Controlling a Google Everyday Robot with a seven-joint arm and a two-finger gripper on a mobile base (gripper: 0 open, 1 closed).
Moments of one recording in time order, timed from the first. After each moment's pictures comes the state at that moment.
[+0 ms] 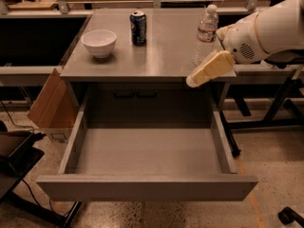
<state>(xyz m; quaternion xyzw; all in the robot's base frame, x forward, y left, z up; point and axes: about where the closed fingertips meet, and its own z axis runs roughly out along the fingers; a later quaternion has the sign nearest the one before) 0.578 -0.132 0.961 -0.48 0.77 0.12 0.41</state>
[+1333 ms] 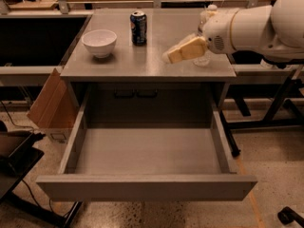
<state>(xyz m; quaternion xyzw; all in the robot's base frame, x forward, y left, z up) 0.642 -0.084 0.984 -0.42 0.71 0.16 0.54</state>
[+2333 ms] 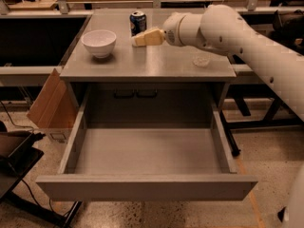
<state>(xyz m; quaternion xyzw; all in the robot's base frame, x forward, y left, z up) 0.784 -0.013 0.953 -0.33 0.71 0.18 0.59</state>
